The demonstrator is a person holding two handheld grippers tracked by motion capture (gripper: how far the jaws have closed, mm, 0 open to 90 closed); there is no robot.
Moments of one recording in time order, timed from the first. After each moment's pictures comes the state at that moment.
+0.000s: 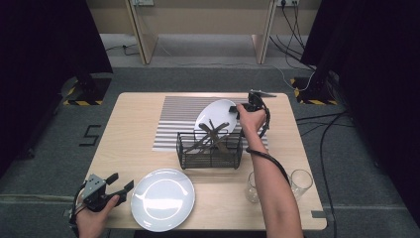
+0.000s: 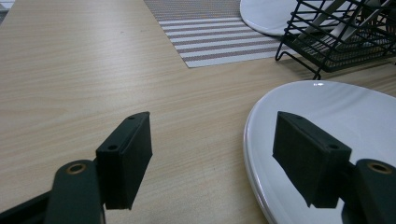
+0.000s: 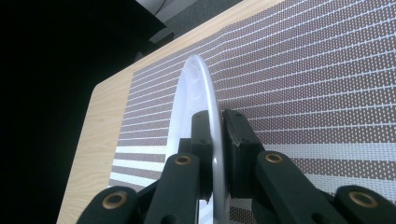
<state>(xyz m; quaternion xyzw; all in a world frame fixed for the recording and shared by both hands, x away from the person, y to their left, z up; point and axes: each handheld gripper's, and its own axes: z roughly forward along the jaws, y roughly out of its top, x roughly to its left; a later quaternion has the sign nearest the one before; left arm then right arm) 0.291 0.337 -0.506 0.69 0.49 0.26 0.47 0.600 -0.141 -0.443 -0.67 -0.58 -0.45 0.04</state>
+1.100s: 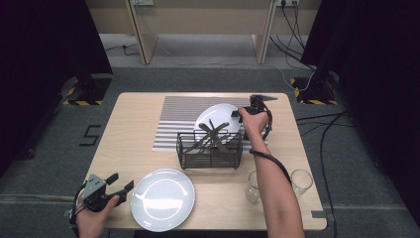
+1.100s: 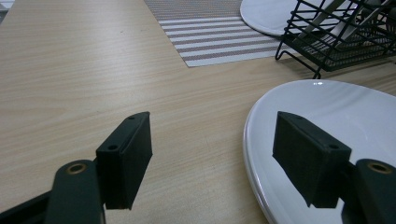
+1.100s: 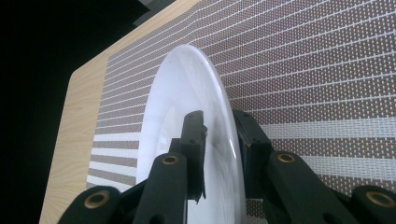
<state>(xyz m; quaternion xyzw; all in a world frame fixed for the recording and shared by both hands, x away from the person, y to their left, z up) 0.291 0.337 -0.507 0.69 0.49 0.26 0.47 0.603 -0.152 -0.458 -0.69 -0.59 -0.41 0.06</state>
